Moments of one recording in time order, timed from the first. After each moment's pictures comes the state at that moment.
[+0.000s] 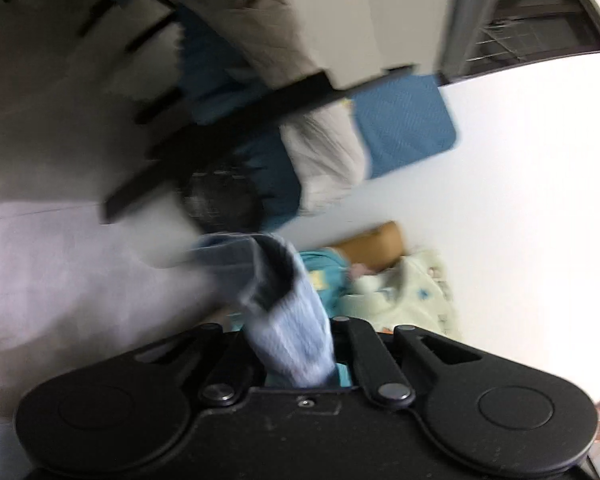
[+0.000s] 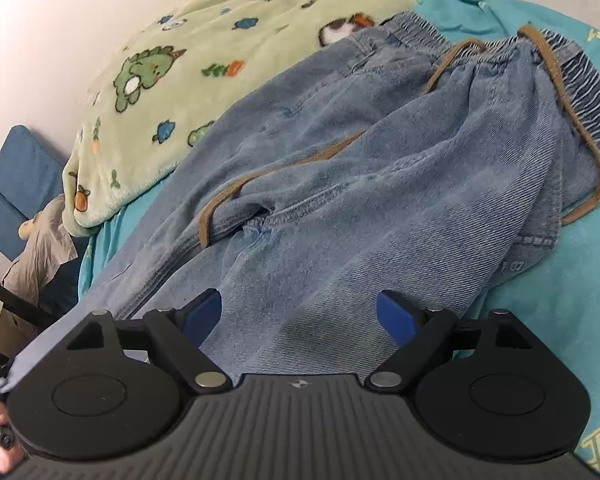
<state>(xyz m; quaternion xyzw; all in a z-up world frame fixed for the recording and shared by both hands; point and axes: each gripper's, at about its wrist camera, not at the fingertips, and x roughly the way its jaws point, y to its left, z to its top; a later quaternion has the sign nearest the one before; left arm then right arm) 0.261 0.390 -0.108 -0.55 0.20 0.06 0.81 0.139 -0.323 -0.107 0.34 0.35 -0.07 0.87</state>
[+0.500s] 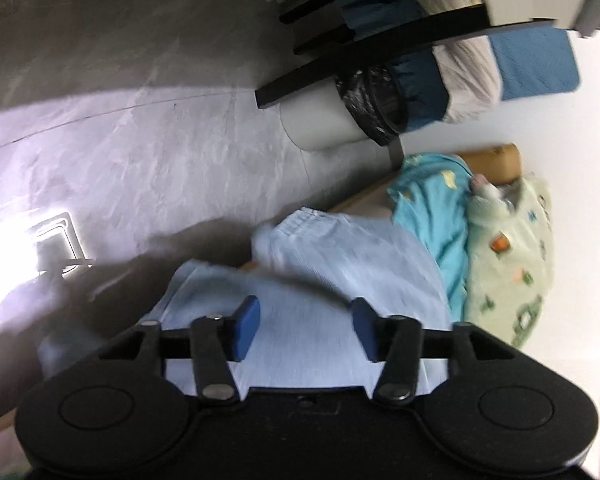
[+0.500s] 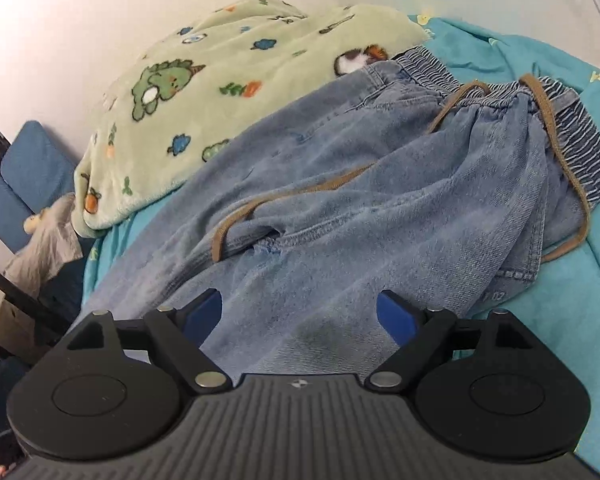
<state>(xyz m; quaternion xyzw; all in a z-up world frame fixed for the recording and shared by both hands) 0.146 0.403 -0.123 -0.57 0.39 0.09 0.72 0.132 -0.329 -0.084 0.31 0.33 -0.06 0.89</state>
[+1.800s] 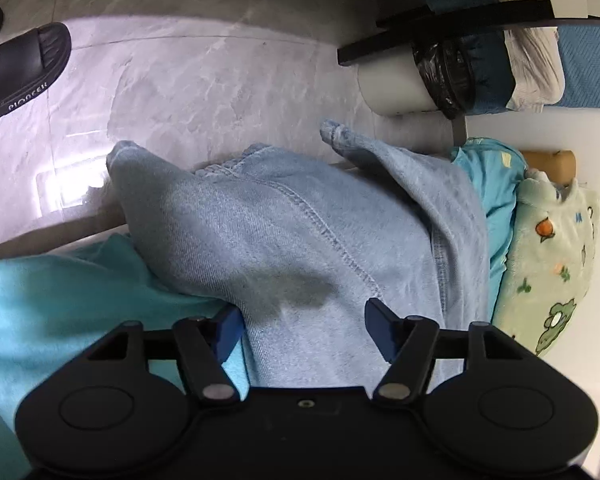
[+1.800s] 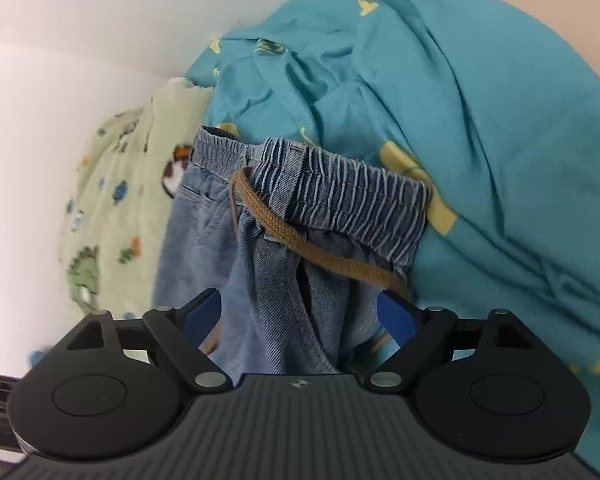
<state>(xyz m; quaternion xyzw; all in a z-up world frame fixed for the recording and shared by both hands) 0.095 0.351 -0.124 -0.61 0.44 0.17 0.64 0.108 -0.503 -0.121 0.59 0.29 -0.18 0.73</state>
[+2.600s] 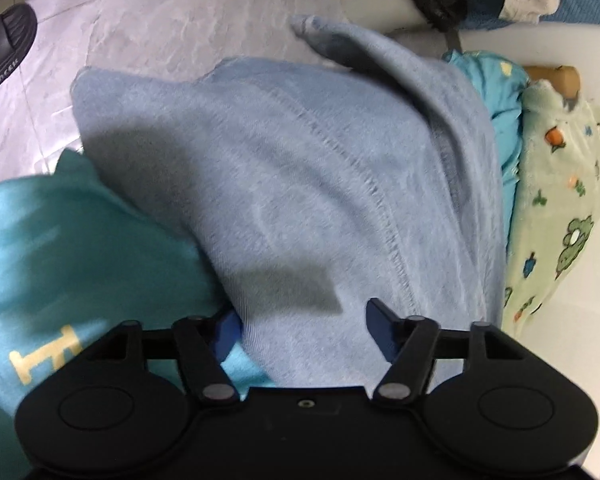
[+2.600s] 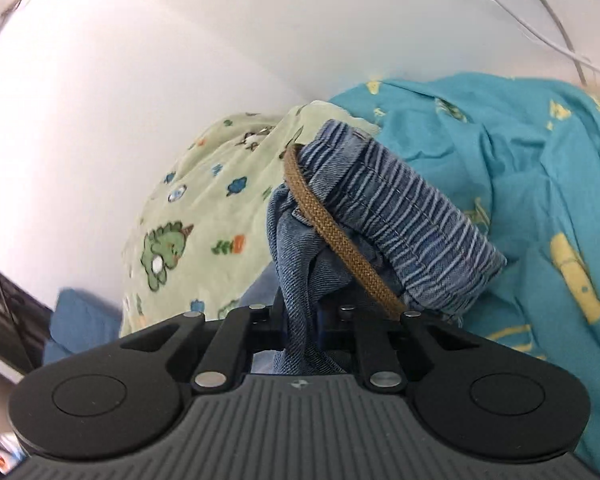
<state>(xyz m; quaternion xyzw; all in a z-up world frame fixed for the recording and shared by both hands) 0.111 0.314 -0.130 -0.57 0.51 0.10 0.64 0.116 -0.475 -0.066 0.46 0.19 -0.08 0.86</state>
